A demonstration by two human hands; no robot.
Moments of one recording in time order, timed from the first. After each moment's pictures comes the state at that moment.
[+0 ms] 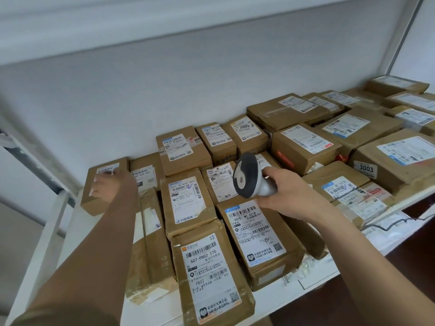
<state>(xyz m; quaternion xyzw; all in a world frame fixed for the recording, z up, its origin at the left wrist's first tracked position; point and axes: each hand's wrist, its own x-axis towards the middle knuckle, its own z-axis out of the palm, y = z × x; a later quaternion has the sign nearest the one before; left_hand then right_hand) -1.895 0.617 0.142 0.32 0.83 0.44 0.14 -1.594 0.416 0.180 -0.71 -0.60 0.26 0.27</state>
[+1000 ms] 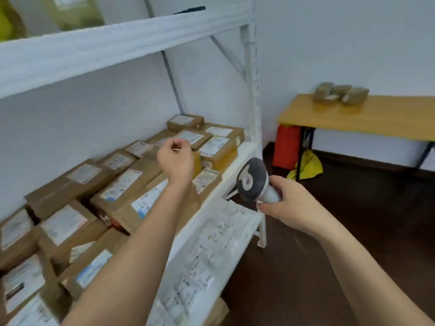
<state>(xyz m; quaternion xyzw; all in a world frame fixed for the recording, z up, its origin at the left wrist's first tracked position) -1.193 0.365 0.198 0.65 0.35 0.53 0.41 -1.148 0.115 0.180 -0.82 -0.36 0.17 0.42</state>
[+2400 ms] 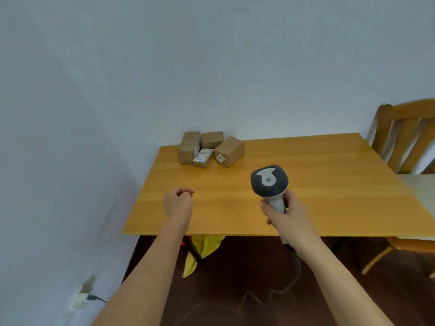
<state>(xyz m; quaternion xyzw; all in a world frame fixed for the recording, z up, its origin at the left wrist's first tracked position) -0.179 0.273 0.066 0.75 0.32 0.12 0.57 -0.242 0.036 0.106 -0.79 0.03 0.03 0.61</state>
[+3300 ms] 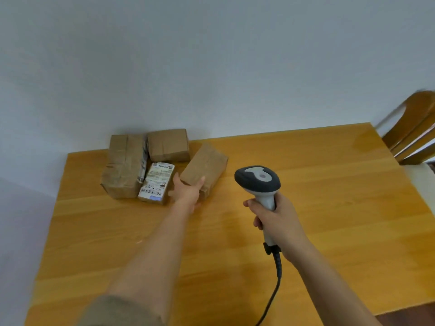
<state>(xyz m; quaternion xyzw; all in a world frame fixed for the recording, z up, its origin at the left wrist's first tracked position) 0.266 0.276 -0.121 0.70 0.36 -0.19 0.60 0.150 0.096 -0.003 -0.76 0.22 0.10 0.60</state>
